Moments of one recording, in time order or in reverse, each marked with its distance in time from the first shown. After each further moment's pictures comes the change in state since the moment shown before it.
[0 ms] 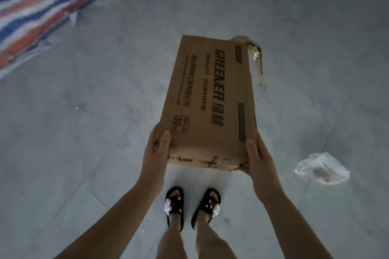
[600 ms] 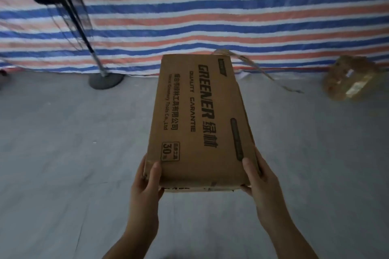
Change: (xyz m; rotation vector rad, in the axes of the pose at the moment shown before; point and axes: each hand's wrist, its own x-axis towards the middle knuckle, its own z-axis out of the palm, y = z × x) left_hand -0.260 0.029 -0.345 -0.493 0.873 0.266; right_hand -0.231 -0.056 0.346 -0.244 -0.736 -0.253
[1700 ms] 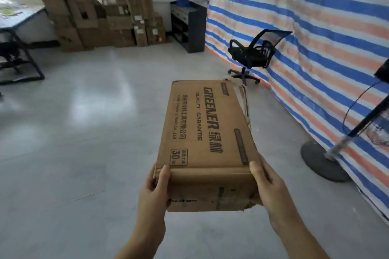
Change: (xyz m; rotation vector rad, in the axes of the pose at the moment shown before) left_hand 0.311 0.189 -0.537 -0.531 1.251 0.200; right_hand 0.103 -0.045 0.856 -0.558 -1.259 -0.131
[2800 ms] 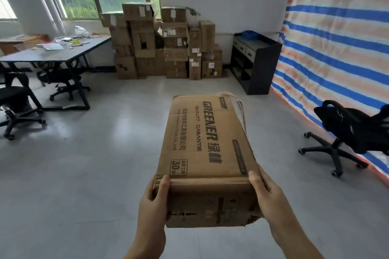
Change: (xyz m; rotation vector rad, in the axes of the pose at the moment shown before) left_hand 0.759 0.238 0.147 -0.080 0.324 0.114; right_hand 0.742 -0.282 0.379 -0.025 -0.331 -0.136
